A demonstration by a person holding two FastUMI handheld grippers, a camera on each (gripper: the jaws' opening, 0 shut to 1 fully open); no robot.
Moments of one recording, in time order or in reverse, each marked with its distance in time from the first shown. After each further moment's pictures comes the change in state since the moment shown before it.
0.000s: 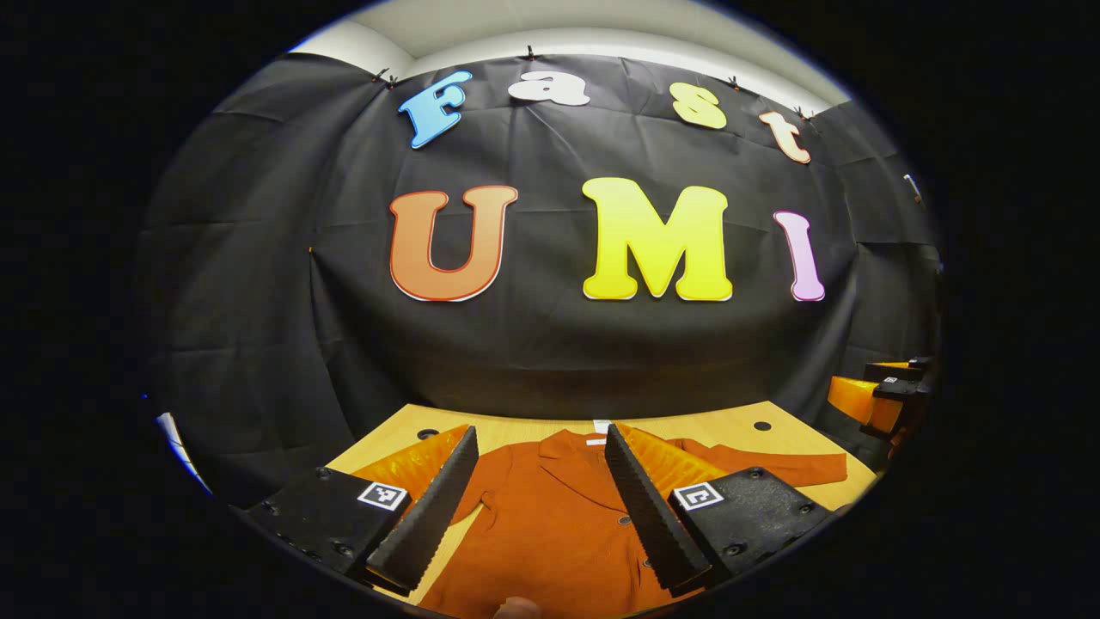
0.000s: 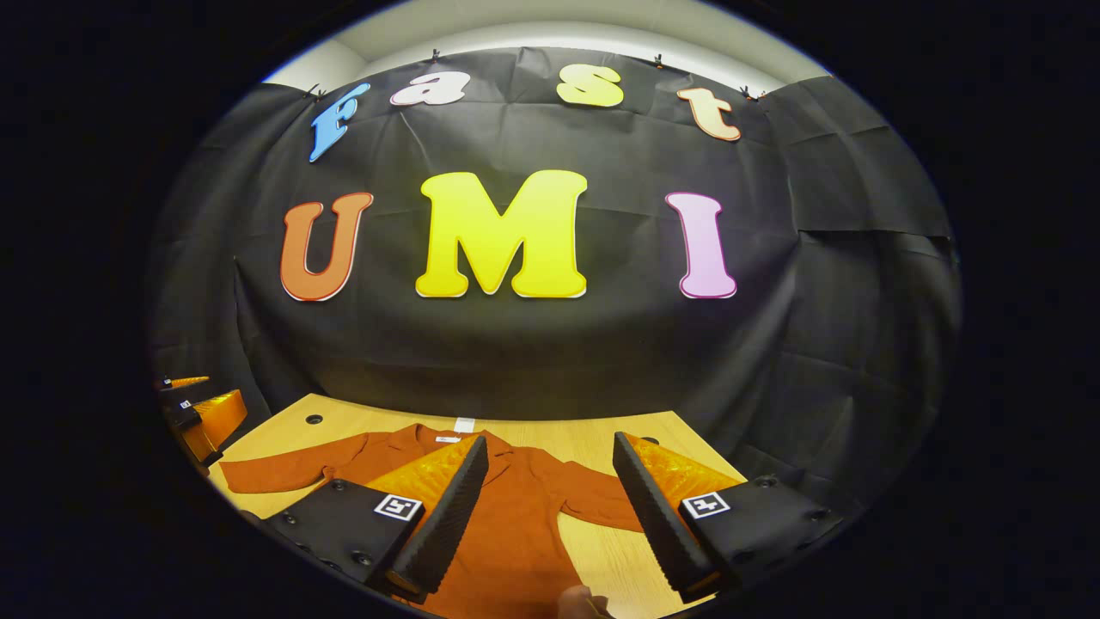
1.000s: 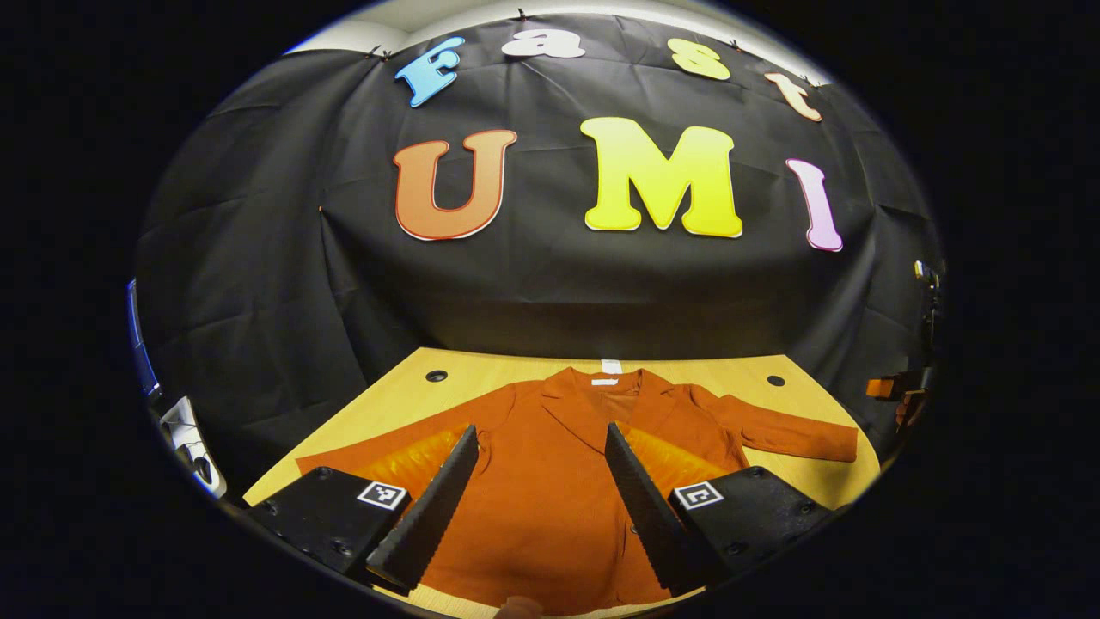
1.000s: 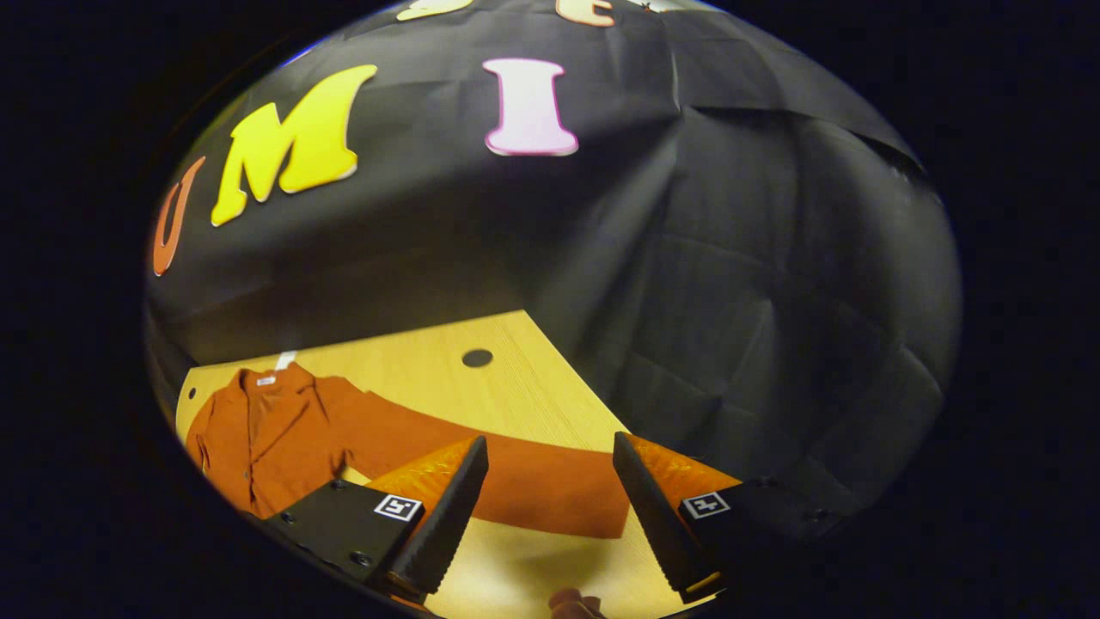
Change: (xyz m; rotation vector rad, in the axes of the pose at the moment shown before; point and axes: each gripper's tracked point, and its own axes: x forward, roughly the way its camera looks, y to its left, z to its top) left arm -0.024 -0.032 -0.066 0.018 0.218 0.090; right arm 0.088 -0.280 -0.156 0.129 0.409 -0.374
